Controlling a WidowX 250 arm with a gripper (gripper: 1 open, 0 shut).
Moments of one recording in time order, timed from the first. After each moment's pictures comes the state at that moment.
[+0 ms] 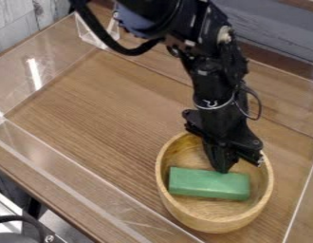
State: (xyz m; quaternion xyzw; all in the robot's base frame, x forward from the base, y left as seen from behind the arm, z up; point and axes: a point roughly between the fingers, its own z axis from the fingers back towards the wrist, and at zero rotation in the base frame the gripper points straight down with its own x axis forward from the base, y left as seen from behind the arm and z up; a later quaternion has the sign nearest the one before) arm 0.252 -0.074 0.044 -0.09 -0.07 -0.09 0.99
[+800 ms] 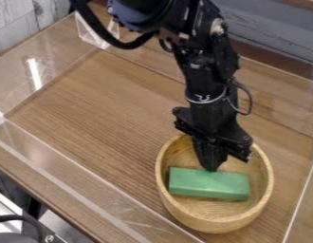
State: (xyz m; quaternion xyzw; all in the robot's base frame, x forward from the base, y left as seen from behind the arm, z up) arm 0.248 -0.064 0.046 -0.09 -0.04 -0.08 0.99
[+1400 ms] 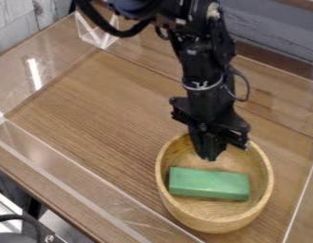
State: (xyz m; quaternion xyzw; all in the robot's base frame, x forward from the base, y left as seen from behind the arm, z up) arm 0.255 -0.056 0.057 -0.10 -0.05 -0.07 0.99
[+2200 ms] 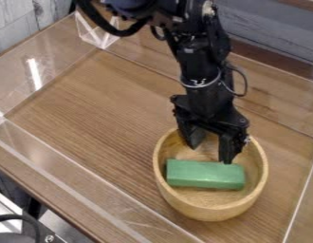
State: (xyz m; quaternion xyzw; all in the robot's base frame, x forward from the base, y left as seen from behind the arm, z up) arm 0.262 -0.055 0.054 -0.11 -0.06 -0.08 0.99
